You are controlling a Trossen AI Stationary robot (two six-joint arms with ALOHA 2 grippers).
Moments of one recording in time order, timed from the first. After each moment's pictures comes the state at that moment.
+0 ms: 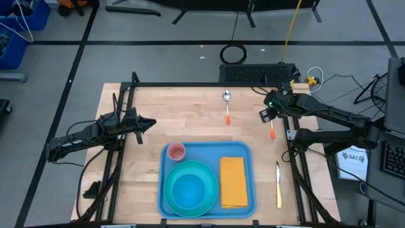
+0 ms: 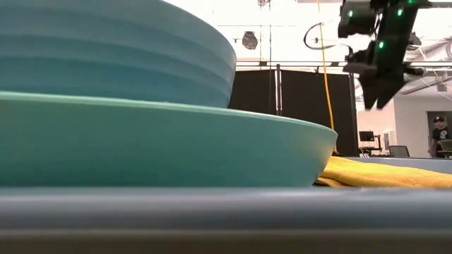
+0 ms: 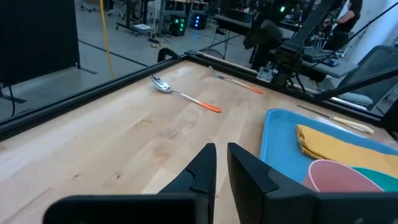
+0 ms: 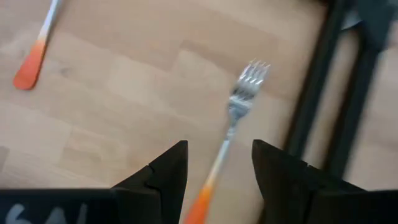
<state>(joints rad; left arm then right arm) 0.27 0.02 0.12 -0.26 -0.02 -0.25 -0.51 0.97 0.80 -1.12 0.32 0.63</state>
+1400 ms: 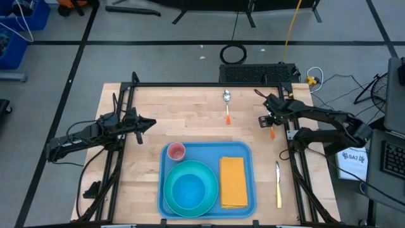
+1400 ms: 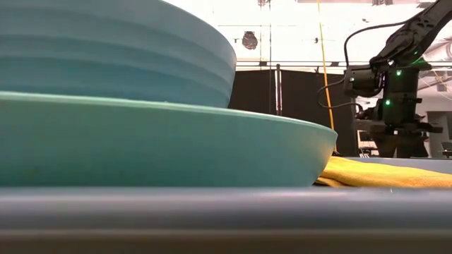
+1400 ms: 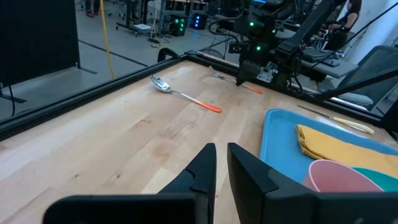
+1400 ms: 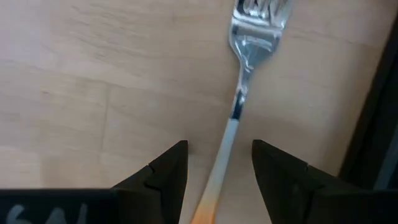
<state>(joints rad) 0.27 0.02 0.12 -0.26 -0.02 -0.25 -0.79 1.13 0.44 -0.70 0.08 0.56</state>
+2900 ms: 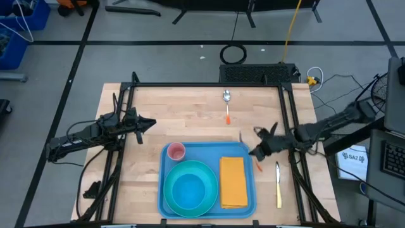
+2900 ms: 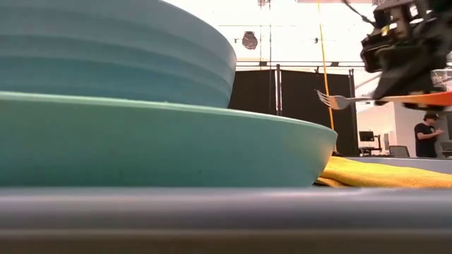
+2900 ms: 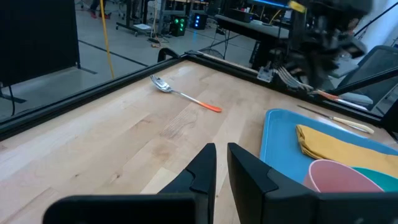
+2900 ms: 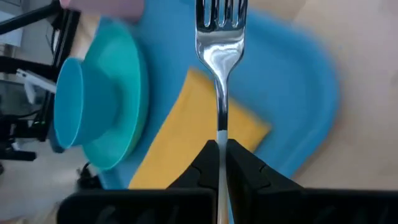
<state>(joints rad) 0.27 0.02 0.12 -0.26 -0.02 -0.25 0.34 0.82 0.44 -0.37 0.13 1.31</state>
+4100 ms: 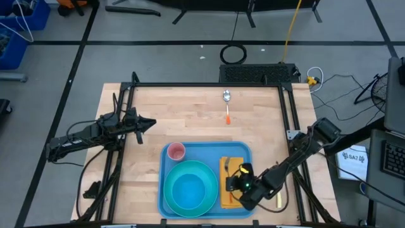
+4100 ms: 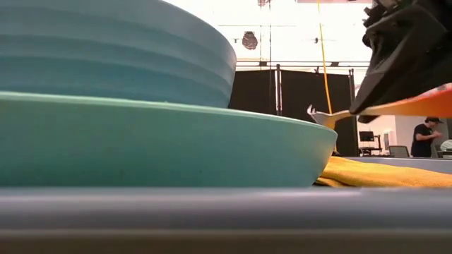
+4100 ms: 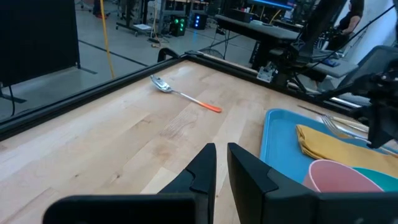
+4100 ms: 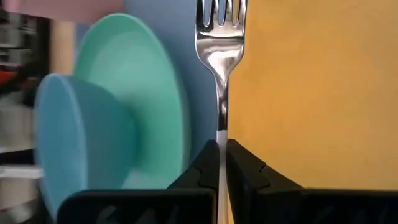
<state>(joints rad) 0.27 0.02 0.12 -0.26 -0.02 -0.25 0.71 1.76 1.04 -0.40 0.59 2.11</state>
